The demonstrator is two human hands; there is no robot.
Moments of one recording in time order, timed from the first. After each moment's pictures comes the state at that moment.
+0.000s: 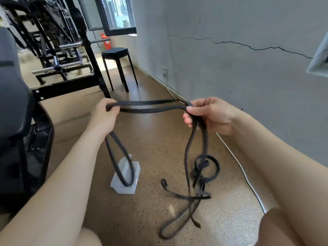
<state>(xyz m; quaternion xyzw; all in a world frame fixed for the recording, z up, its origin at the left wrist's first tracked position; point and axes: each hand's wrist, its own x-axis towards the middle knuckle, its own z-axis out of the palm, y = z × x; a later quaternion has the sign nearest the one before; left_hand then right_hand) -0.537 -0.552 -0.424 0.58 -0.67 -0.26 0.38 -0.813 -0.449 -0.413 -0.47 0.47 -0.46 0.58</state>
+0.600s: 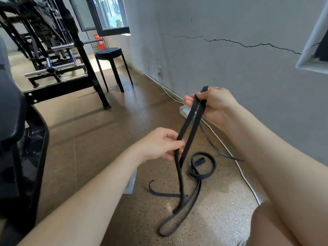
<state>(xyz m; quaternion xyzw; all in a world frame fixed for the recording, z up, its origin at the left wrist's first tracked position) -0.631 -0.470 -0.447 0.36 -0.76 -0.53 0.10 -0.805 -0.451 -0.390 -0.19 0.47 -0.70 0.51</state>
